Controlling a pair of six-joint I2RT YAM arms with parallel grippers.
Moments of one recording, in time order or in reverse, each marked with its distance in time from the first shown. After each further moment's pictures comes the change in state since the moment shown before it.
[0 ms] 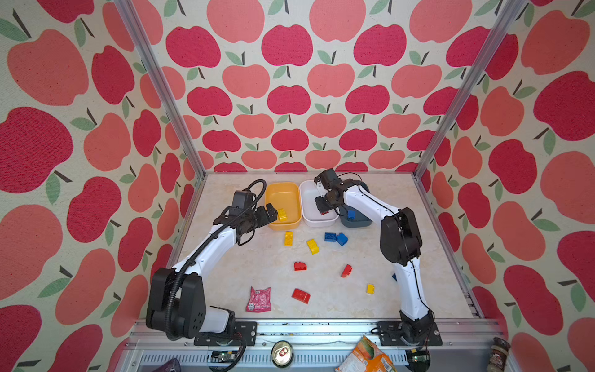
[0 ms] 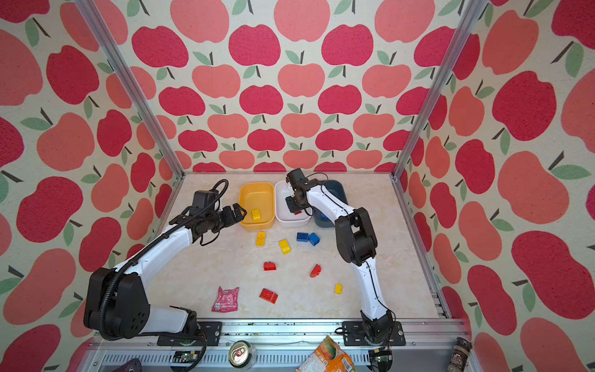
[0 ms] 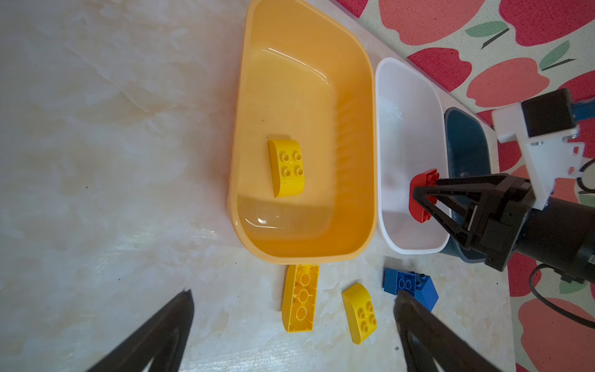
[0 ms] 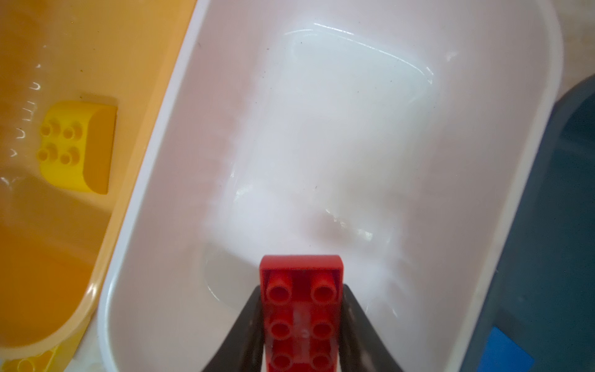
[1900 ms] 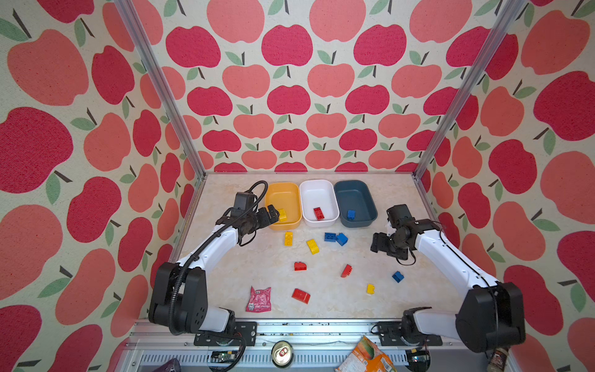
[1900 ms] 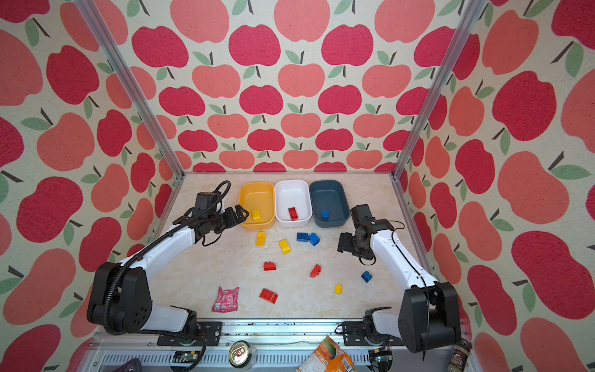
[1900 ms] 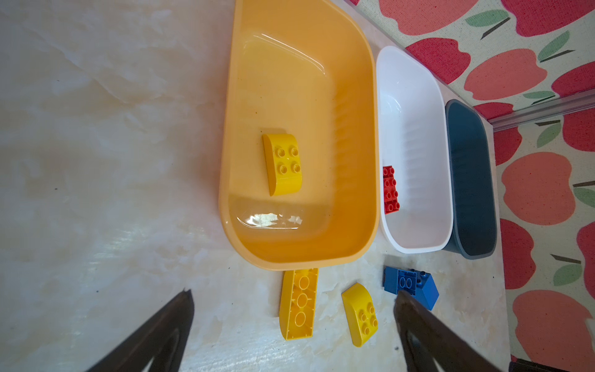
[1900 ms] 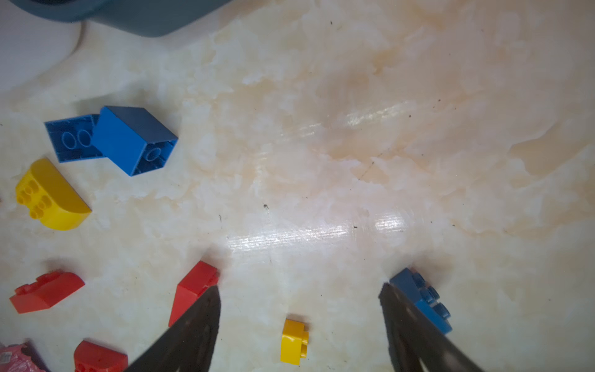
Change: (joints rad) left arm 0.001 0.035 -0.024 0.060 0.035 0.000; right arm -0.370 -0.960 -1.030 -0.176 -0.079 0.373
